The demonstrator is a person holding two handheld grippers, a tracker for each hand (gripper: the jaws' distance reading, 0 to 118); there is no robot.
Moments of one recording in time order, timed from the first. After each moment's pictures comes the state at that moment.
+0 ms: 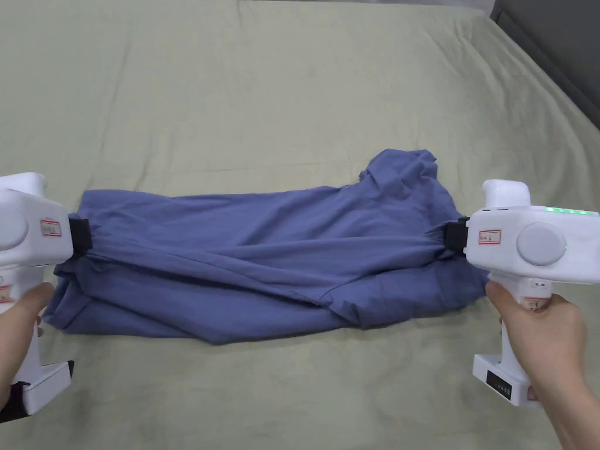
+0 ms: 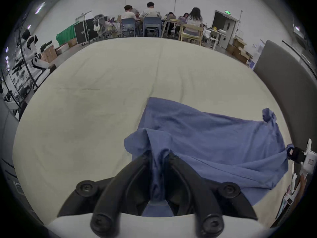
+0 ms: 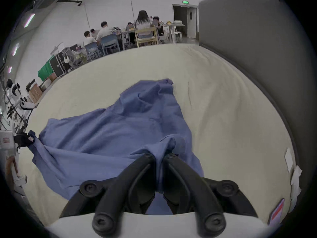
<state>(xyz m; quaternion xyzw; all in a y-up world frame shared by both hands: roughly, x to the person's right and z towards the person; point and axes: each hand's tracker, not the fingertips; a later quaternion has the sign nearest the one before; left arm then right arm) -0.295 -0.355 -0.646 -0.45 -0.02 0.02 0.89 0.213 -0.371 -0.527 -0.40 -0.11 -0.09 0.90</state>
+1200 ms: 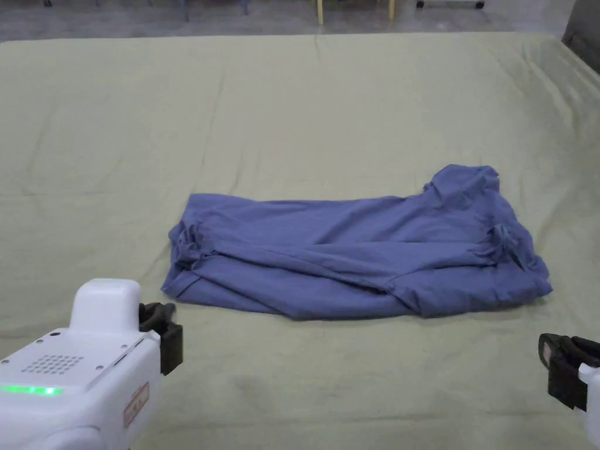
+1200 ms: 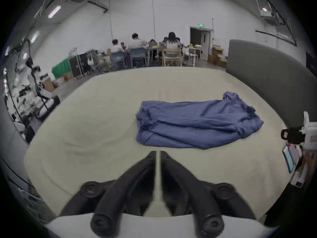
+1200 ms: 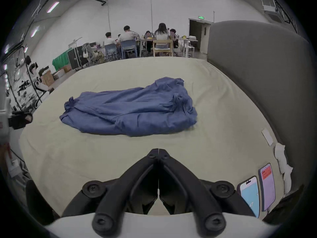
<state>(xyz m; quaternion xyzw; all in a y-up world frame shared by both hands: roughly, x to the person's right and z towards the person) -0.303 -0.292 -0.386 -0.34 -0.09 -0.04 0.94 0.137 -0.320 -0.302 -0.35 -0.06 -0.03 0.93</state>
